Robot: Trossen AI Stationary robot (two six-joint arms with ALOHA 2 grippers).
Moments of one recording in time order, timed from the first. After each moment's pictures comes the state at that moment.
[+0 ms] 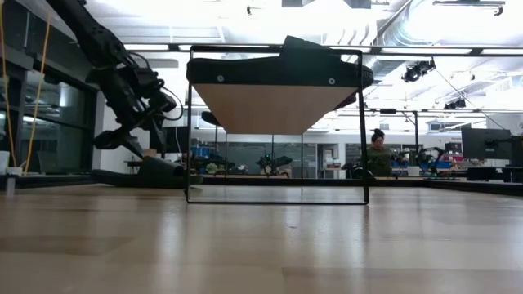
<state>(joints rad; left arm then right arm) 1.18 1.42 0.77 -0.59 0.50 -0.46 -0.40 1.60 2.03 -0.65 -0.41 0.63</state>
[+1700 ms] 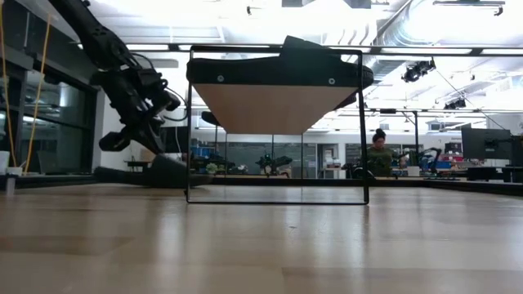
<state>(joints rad) 1.14 1.44 0.77 -0.56 0.55 -0.47 -0.38 1.62 2.03 -0.63 -0.46 0.63</state>
